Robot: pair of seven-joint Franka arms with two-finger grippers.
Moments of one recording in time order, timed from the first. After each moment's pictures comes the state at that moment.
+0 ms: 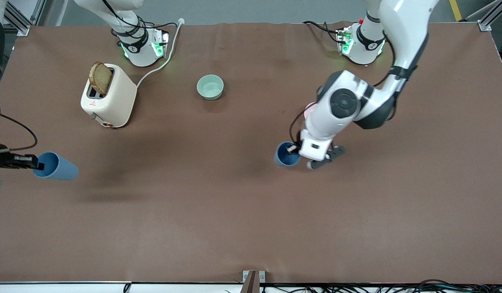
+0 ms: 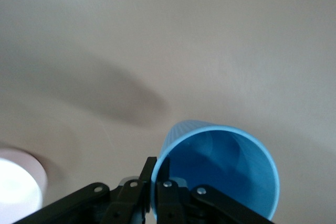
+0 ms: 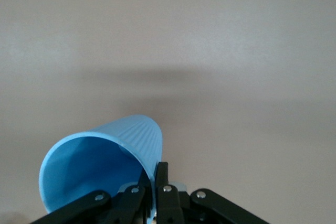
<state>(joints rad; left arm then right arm) -0.22 0.46 -0.44 -1.75 0.05 2.25 -1.15 -0.06 0.35 -0.22 -1.48 0.15 1.74 -0.33</state>
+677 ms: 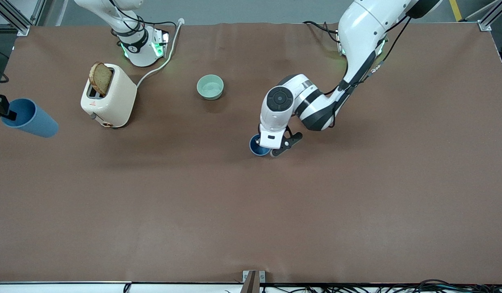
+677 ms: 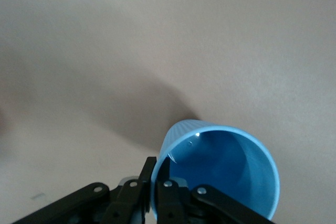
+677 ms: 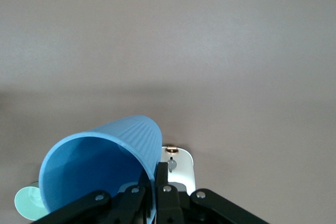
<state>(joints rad) -0.39 0.65 -0.44 -1.68 0.22 2.27 -1.51 -0.05 0.04 -0.14 -1.52 0.04 1.50 -0.20</state>
